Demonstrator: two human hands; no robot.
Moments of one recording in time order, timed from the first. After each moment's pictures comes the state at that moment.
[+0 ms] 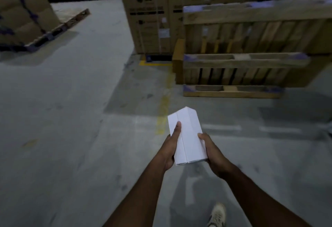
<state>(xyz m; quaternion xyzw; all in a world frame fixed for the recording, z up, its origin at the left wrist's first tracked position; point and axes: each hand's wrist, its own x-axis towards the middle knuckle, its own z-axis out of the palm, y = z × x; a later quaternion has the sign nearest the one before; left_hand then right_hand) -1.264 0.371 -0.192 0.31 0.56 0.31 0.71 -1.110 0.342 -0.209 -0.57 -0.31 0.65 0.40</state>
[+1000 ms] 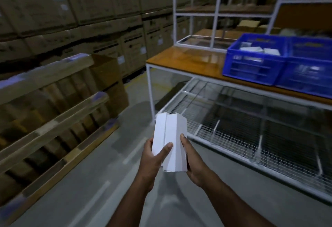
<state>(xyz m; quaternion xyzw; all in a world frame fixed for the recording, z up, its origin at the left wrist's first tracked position) -0.666 0.265 -0.128 0.67 0.23 0.13 0.70 -0.600 0.138 -0.135 -0.58 -0.06 0.31 0.75</state>
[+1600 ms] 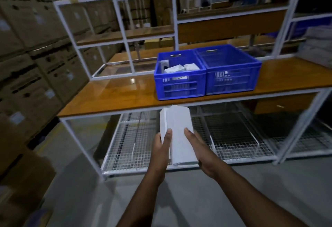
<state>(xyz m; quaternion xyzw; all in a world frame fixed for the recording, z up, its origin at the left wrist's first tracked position) -0.368 0.212 -0.081 0.70 -0.01 -0.07 0.71 -0.392 0.072 -0.080 -0.63 0.05 0.06 0.77</state>
